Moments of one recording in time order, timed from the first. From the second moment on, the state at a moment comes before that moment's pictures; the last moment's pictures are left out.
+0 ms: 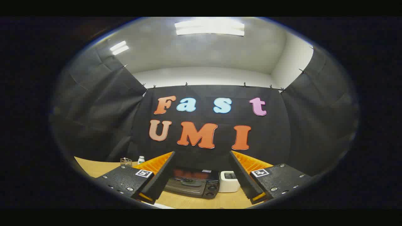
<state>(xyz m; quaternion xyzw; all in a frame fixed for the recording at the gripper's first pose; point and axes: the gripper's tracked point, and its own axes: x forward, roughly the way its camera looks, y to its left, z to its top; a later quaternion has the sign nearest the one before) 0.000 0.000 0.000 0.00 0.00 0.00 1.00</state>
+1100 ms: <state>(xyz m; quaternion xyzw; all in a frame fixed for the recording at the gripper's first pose) 0.027 0.018 -0.043 0.02 0.05 0.01 1.00</state>
